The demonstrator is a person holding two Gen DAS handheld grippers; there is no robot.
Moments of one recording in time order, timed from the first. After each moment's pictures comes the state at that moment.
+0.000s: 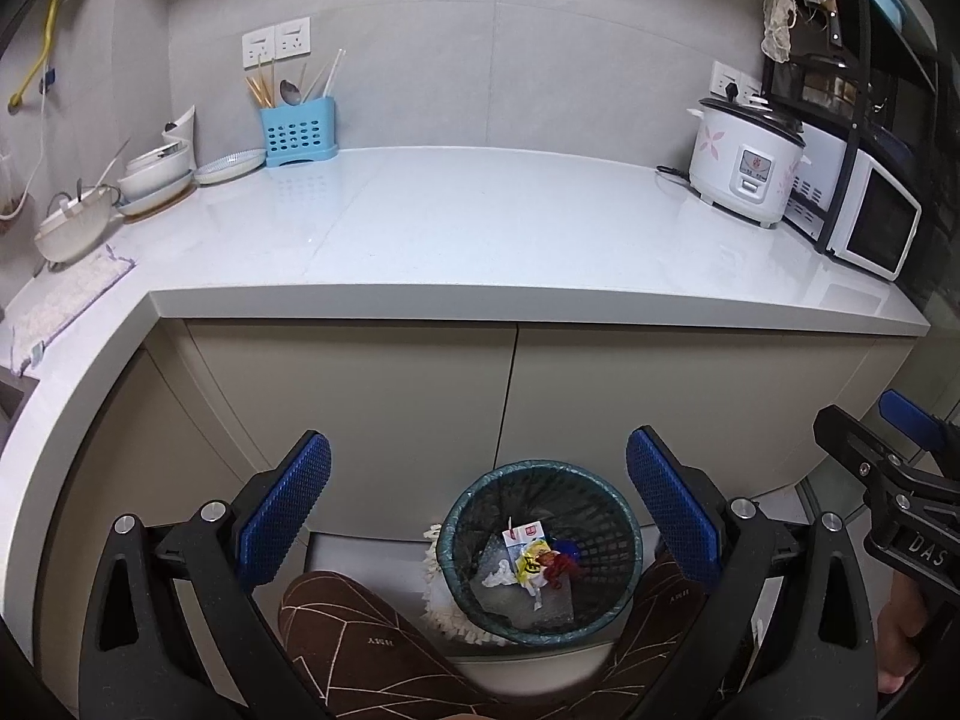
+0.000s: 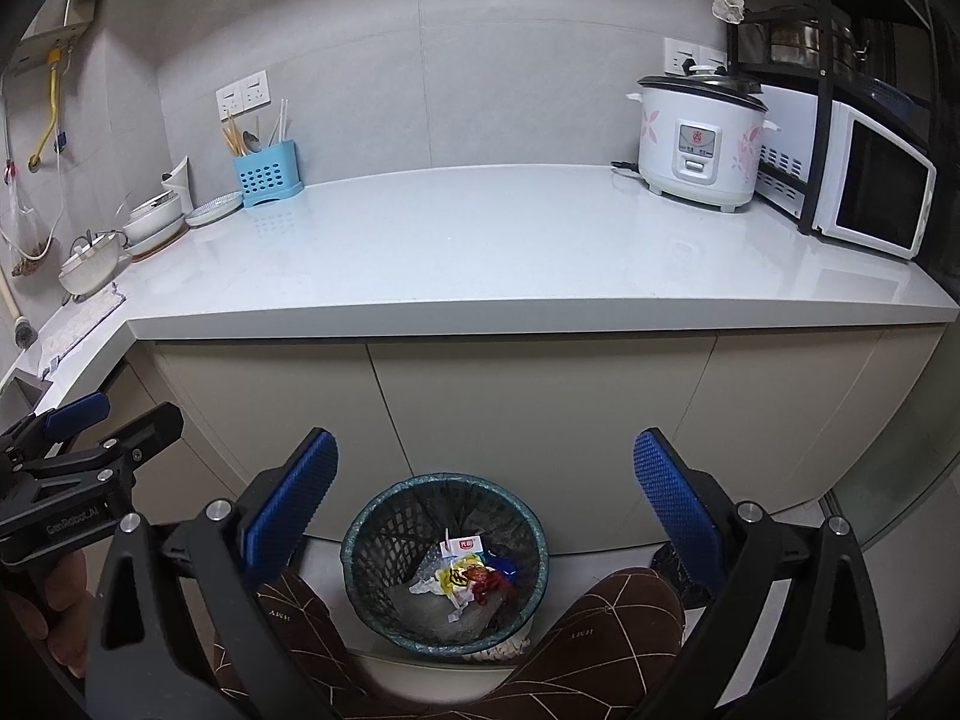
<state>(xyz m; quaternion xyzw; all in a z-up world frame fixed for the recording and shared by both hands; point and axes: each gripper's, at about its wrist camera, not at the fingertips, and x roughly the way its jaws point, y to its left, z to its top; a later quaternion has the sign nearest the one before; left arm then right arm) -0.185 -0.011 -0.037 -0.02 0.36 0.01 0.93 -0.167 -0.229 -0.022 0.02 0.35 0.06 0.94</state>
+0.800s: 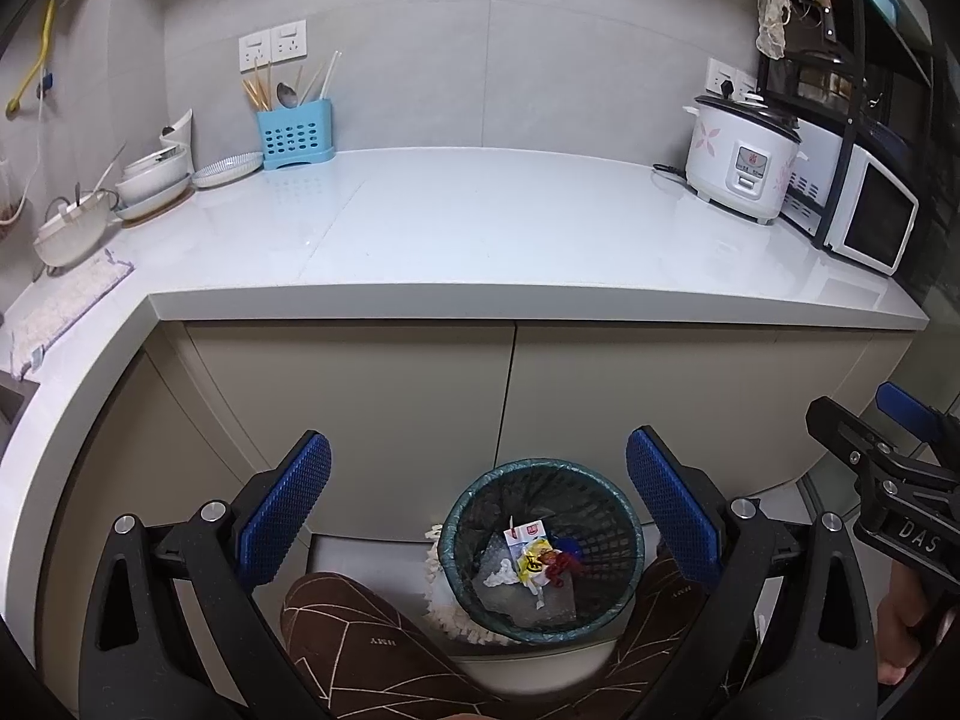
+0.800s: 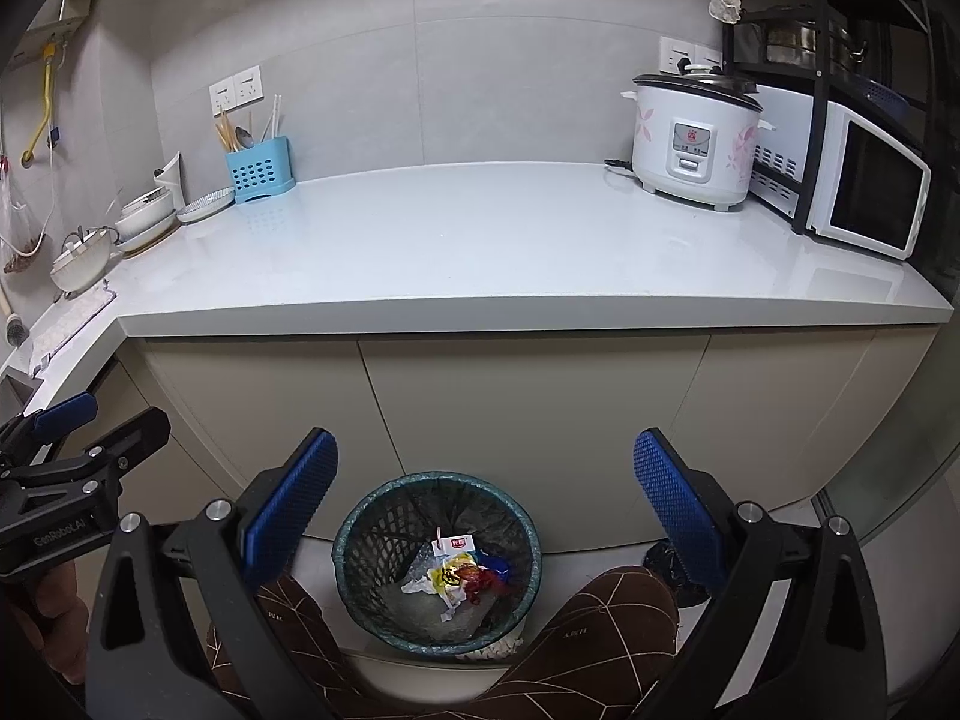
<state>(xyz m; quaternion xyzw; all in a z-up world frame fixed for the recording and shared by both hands) -0.189 -0.018 -0.039 -0.02 0.36 0.01 0.93 -0.165 -0.231 -0.026 0.01 0.35 0.05 0.94</state>
